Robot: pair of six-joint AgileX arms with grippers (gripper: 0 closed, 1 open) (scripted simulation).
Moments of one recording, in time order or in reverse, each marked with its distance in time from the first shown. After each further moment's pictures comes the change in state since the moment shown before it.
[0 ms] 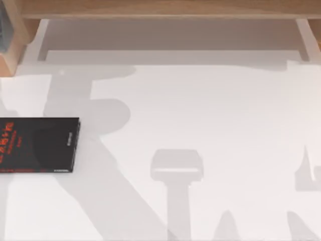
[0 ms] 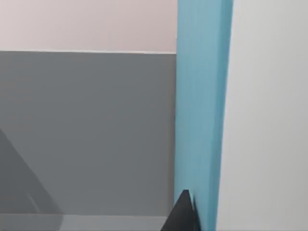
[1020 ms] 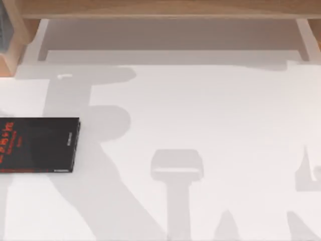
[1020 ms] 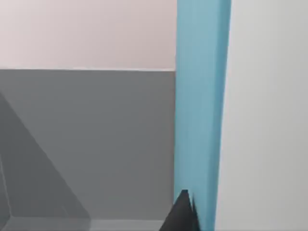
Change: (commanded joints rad) left arm 0.024 -0.048 -0.025 -0.018 0.006 0.008; right arm 0.000 0.000 0.000 0.000 0.000 0.000
